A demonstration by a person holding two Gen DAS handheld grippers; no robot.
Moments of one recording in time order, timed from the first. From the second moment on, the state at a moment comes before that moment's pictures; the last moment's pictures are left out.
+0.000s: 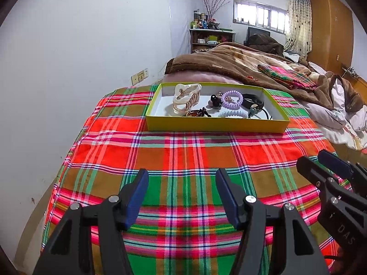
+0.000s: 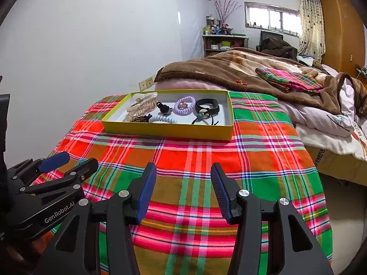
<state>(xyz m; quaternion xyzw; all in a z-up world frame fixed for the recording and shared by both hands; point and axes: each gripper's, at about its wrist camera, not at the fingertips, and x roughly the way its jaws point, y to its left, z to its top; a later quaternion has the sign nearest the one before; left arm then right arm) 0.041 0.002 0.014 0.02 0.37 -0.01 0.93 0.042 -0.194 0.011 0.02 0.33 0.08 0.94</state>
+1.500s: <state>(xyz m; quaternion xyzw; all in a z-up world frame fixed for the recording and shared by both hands) 0.038 0.006 0.015 0.01 0.37 0.00 0.93 0.039 -0.190 0.013 0.03 0.33 0.08 0.94</state>
